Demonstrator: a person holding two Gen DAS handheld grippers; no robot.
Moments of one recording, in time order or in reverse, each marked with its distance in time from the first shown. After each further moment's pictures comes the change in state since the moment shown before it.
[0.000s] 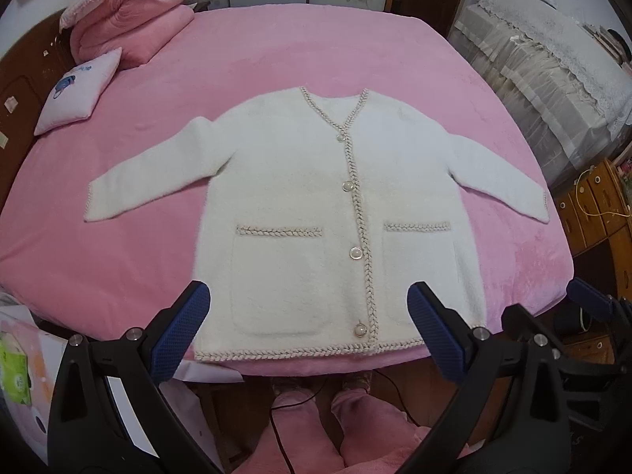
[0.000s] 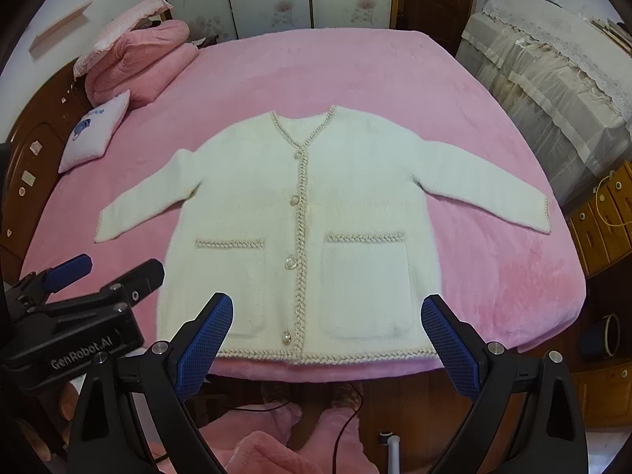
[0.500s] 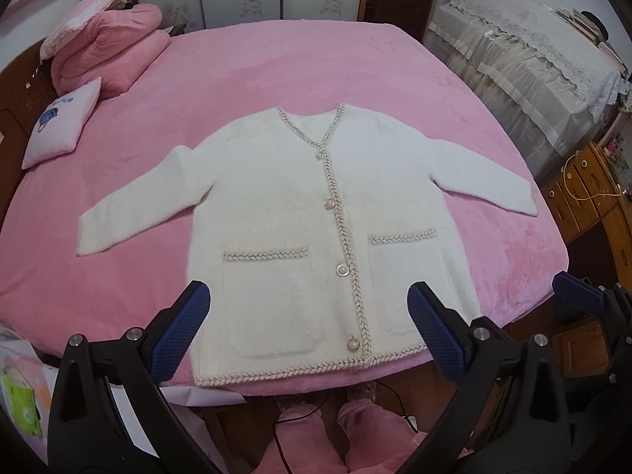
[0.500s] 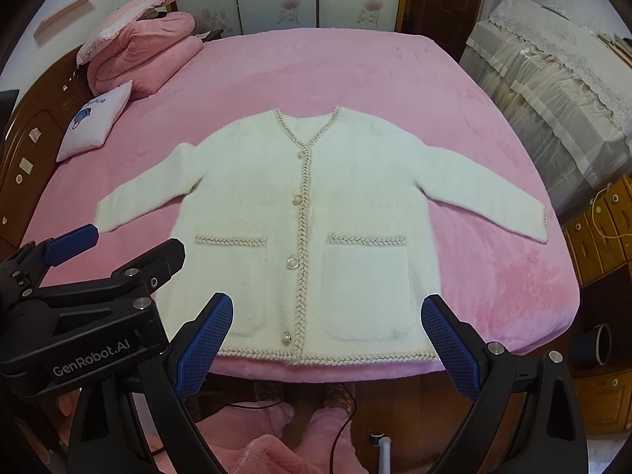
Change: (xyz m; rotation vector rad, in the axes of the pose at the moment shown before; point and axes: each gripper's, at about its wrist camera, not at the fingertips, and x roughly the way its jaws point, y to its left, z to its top) left arm -0.006 -0.022 0.014 0.095 -0.059 -0.042; right arm 0.009 0.021 0.000 -0.037 -0.009 -0.021
